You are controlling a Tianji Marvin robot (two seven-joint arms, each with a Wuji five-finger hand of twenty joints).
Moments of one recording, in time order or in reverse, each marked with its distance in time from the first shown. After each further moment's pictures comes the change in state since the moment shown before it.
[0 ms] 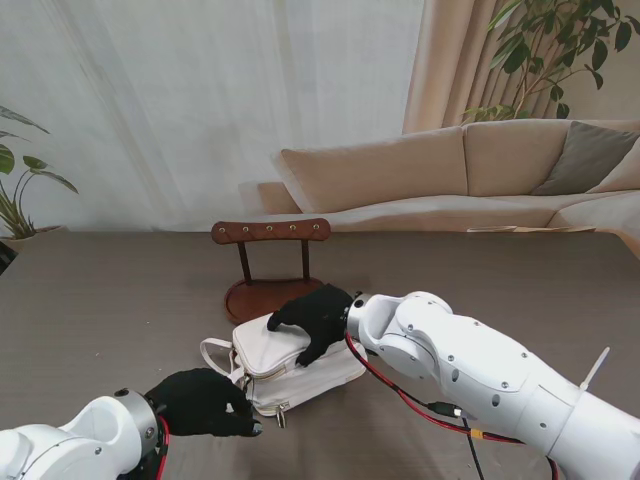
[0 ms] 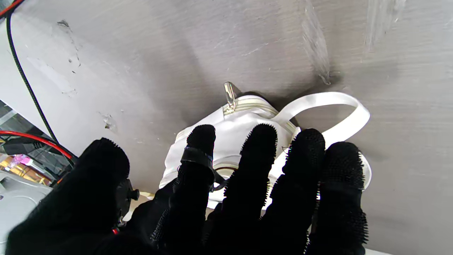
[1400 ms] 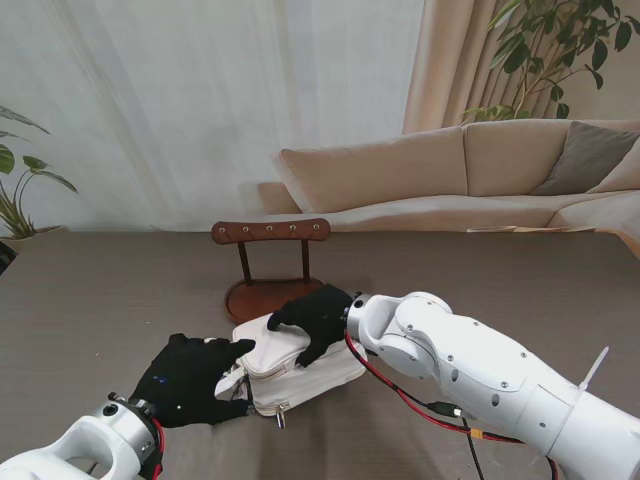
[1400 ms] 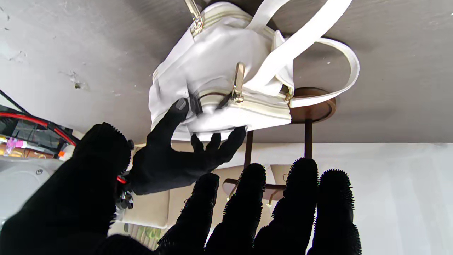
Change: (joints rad) left arm 0.115 -0.057 -0.013 0.006 0.266 -0.160 0.392; right arm 0.002 -0.001 -0.004 0.003 0.000 -0.001 -0.005; left_hand 0.025 -0.121 0.044 -0.012 -0.429 0.120 -0.181 -0.075 -0.467 -0.013 -0.098 -0.013 -0.387 0.006 -0.165 -0.178 -0.267 -0.072 -0.280 -0.027; right_hand -0.009 0.001 0.002 0.000 0.000 0.015 0.000 0.000 0.006 0.016 0.000 0.001 0.006 0.014 0.000 0.004 0.001 0.000 0.000 0.000
